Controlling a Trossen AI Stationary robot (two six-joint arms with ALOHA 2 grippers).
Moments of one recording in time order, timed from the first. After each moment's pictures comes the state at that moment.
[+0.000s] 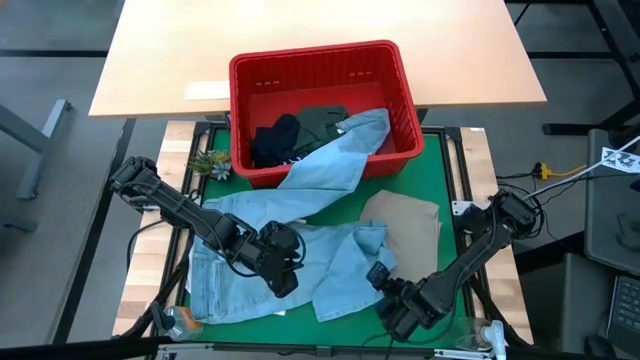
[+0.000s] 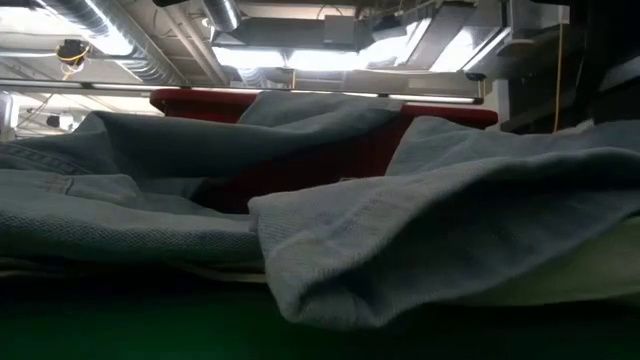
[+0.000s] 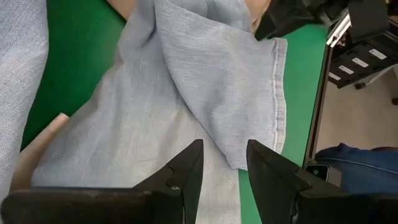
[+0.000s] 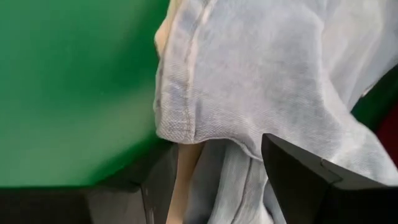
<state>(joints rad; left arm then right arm) -0.49 1.57 1.36 -0.69 -0.36 -0.89 0.81 1.83 1.34 -0.94 0.44 -0.16</state>
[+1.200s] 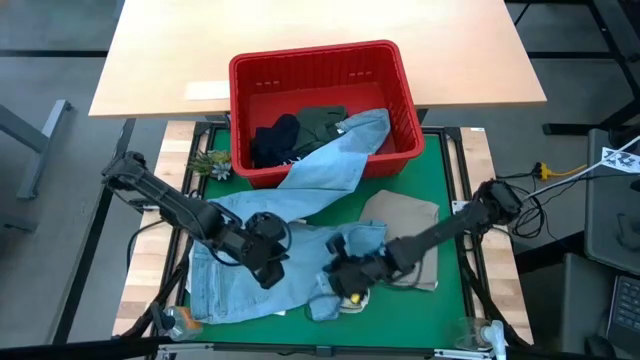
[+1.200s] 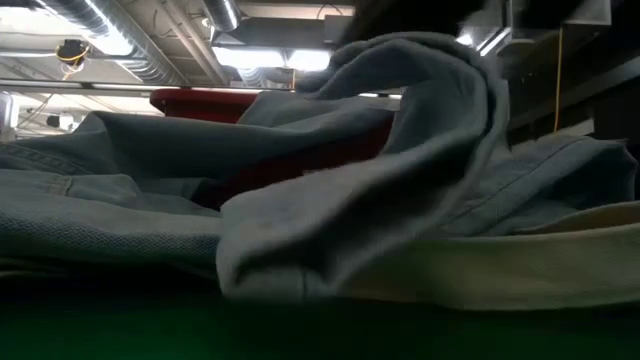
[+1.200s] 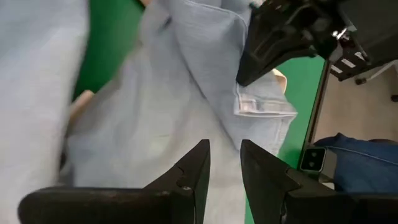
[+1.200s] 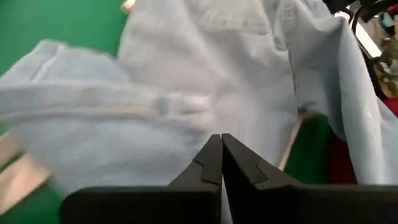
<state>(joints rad) -0.49 1.46 1.36 -0.84 -0.33 -0.94 0.50 1.83 1.34 -0.34 0.37 -0.32</state>
